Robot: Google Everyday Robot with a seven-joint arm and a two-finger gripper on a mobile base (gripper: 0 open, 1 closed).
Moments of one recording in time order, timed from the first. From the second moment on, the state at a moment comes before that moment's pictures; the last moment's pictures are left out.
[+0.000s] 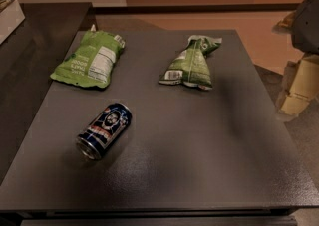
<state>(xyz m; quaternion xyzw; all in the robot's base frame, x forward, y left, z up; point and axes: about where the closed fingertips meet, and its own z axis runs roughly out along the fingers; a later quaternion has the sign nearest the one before) 0.438 -0.217 0.976 -0.60 0.78 -0.03 0.16</state>
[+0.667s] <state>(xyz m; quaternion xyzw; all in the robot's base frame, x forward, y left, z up) 0.437 -0.212 0.979 -0.61 0.77 -0.02 0.17</state>
